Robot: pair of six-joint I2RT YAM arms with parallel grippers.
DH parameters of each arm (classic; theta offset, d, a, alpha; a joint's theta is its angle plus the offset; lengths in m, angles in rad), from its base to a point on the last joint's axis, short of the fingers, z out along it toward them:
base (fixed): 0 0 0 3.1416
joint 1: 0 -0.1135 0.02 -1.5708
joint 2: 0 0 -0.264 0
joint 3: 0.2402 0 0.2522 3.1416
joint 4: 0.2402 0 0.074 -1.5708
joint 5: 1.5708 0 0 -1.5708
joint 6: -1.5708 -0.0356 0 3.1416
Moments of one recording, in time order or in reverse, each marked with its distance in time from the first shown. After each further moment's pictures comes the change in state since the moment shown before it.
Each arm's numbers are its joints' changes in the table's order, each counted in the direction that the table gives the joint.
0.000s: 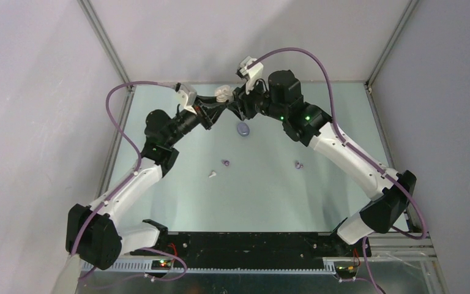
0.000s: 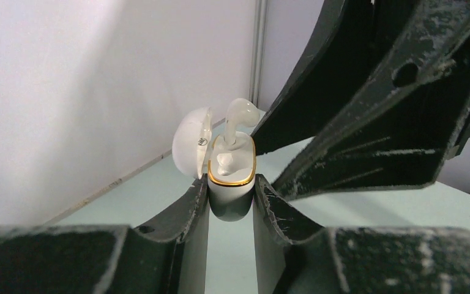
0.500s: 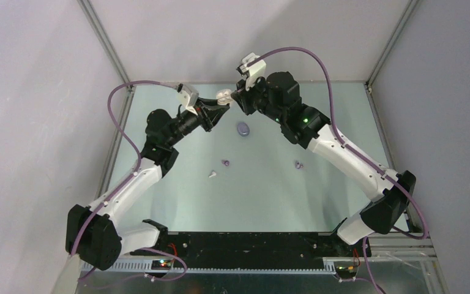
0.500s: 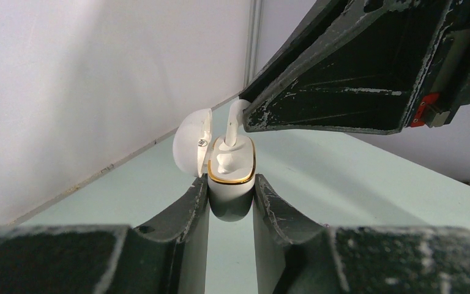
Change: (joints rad) left arm 0.000 0.005 0.000 0.047 0.019 0.000; right arm -0.036 0.002 -0.002 -0.046 0.179 0.010
